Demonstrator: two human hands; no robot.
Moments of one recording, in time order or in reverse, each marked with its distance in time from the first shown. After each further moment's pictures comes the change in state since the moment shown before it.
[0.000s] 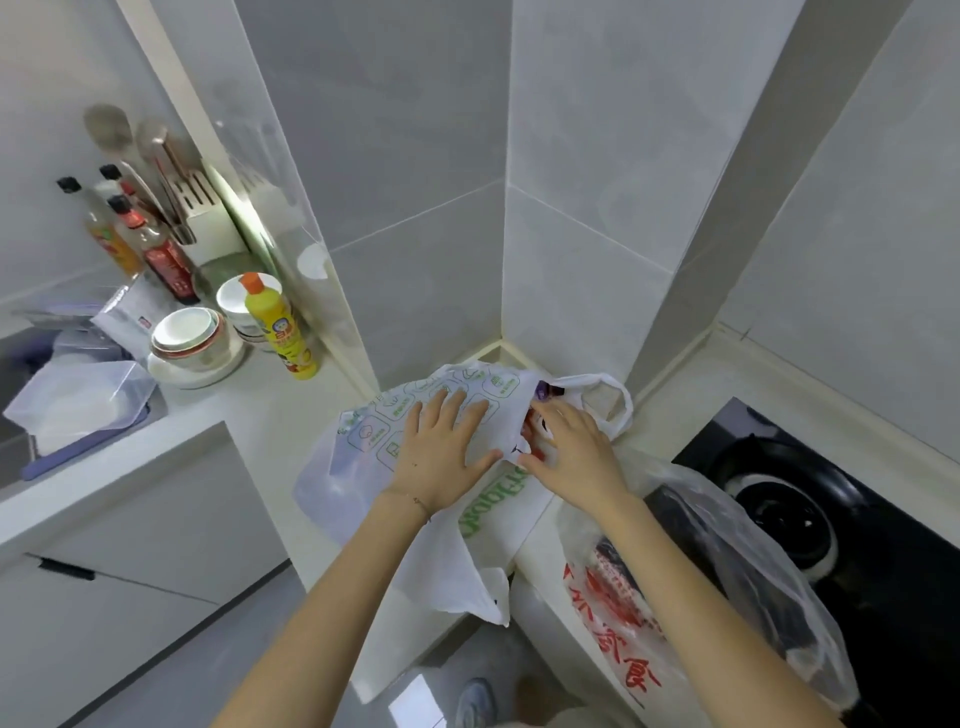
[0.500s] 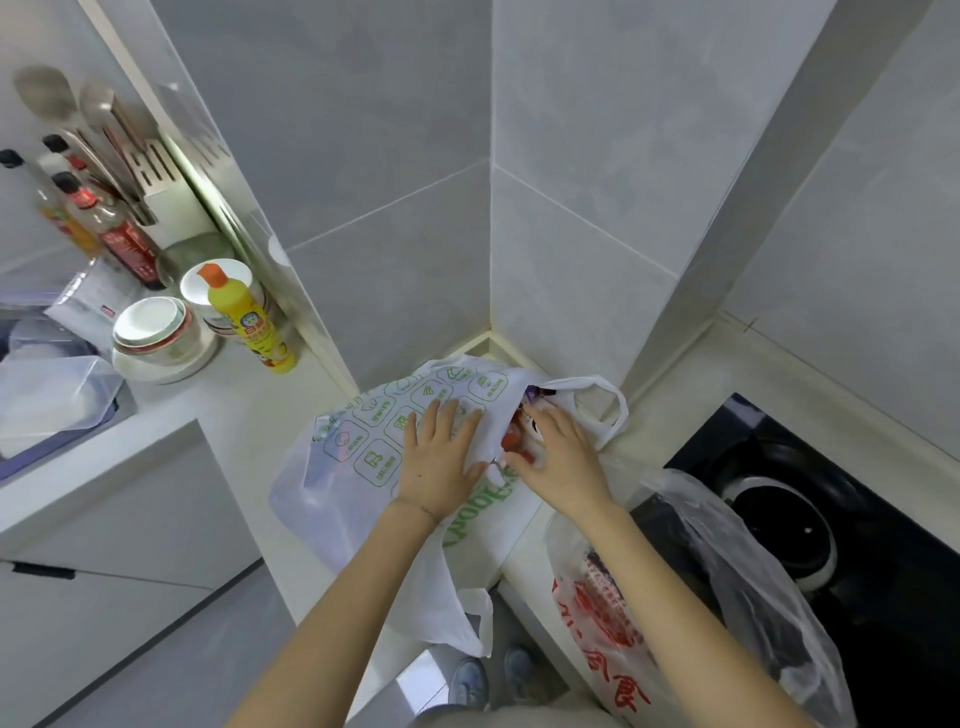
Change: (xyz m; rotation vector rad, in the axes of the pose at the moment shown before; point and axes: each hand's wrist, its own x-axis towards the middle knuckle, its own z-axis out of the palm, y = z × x) left_hand 0.032 0.003 0.044 0.047 -0.052 -0.012; right_hand 0.029 0.022 0.025 0.158 -0.007 0.066
